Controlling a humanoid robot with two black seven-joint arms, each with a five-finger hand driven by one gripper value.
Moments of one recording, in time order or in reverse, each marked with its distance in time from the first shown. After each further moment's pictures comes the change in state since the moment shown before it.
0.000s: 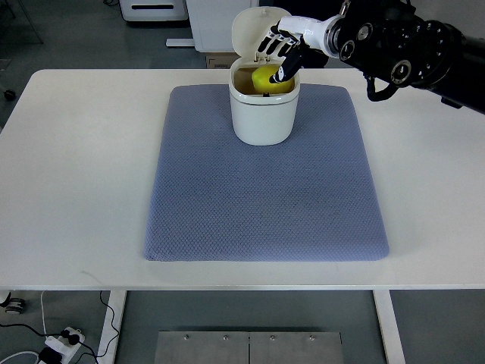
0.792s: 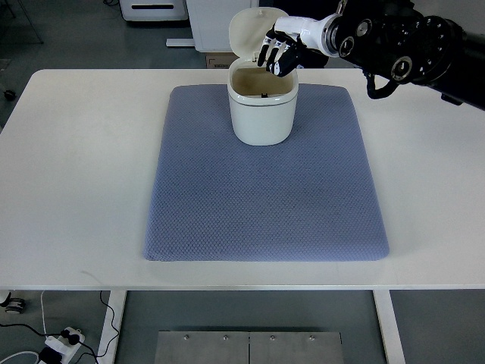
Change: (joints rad) left arm 0.000 0.000 0.000 0.000 0.000 0.000 0.000; right arm 0.018 -0.004 0.001 0.011 0.004 0.041 0.004
